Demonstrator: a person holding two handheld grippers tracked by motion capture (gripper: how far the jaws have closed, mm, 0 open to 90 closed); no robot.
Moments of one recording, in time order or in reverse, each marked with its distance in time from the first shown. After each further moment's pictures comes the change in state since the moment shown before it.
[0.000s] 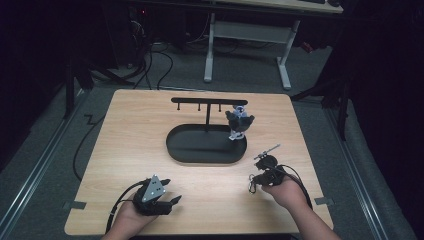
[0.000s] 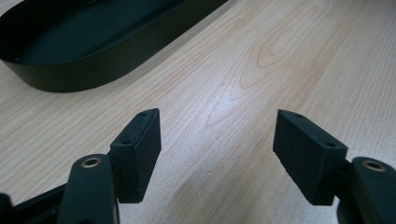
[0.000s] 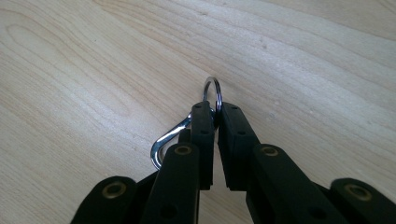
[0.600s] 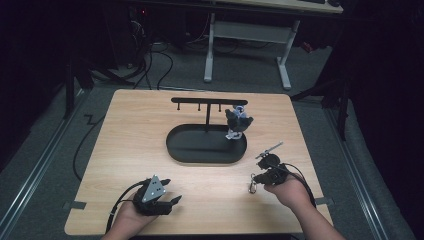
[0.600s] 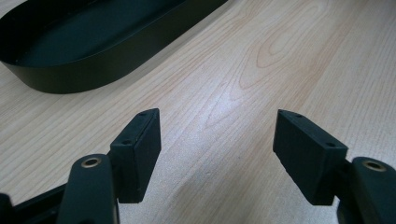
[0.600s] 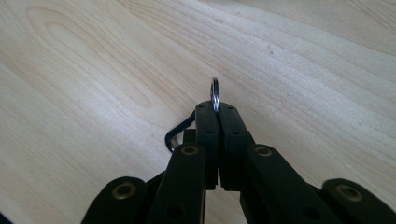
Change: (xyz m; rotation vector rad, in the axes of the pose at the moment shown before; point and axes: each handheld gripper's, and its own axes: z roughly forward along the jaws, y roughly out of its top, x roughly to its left) left arm -0.001 0.000 0.000 -0.003 0.002 0.006; right arm 0.002 -0.001 -0.021 -0.020 0.032 -0.044
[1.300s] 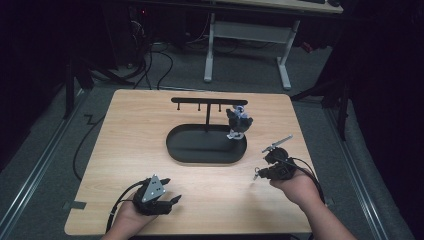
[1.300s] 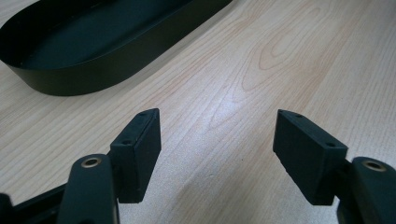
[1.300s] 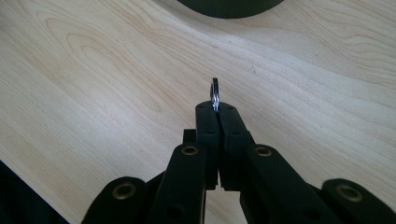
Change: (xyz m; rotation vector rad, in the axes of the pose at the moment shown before) left arm 0.001 0.000 0.000 -0.005 0.007 0.003; right arm 0.001 0.005 -0.038 -0.049 -0.005 -0.012
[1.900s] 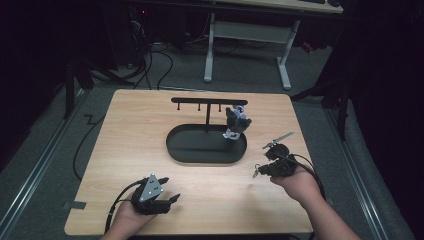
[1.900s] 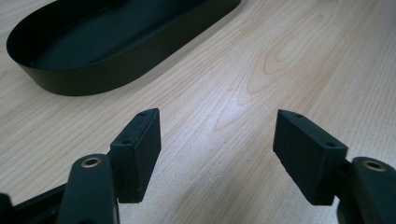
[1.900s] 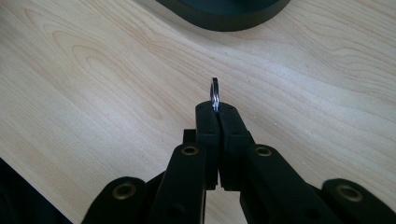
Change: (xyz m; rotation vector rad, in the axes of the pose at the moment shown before) left arm 0.003 -0.001 -0.003 -0.021 0.008 -0.021; right arm -0.001 0.008 -0.009 -0.013 -0.005 -0.005
